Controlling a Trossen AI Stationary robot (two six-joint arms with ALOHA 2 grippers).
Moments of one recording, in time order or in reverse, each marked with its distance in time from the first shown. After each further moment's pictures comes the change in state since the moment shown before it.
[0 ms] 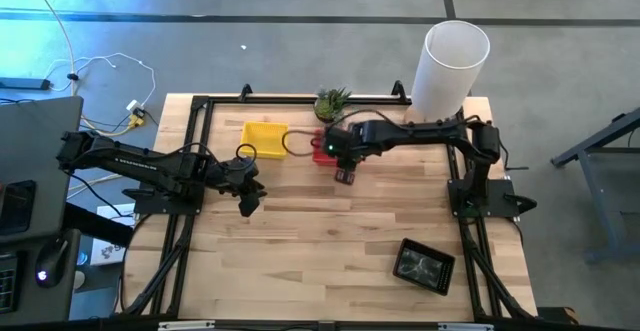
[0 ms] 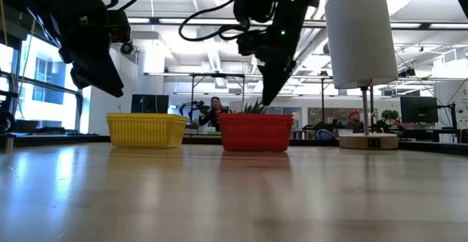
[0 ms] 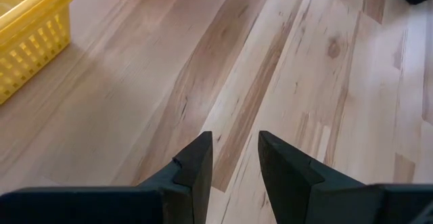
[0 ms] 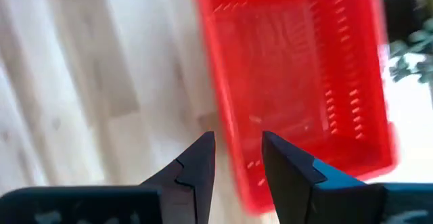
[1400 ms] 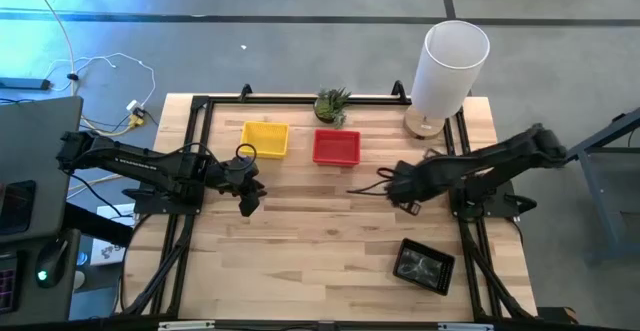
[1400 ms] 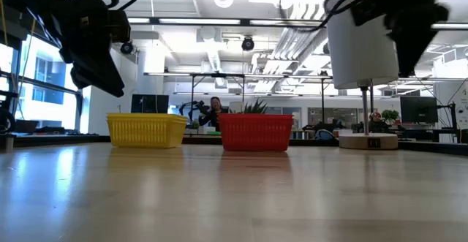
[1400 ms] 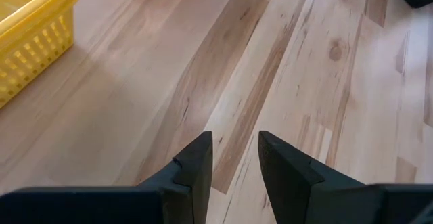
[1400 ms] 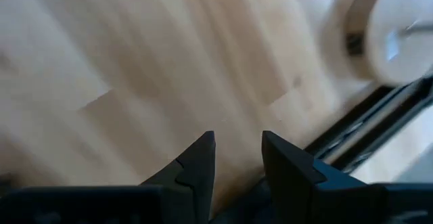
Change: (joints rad) left arm 0.000 0.000 0.000 0.002 -0.009 -0.008; right arm 0.400 -0.481 -0.382 -0.567 0.151 0.713
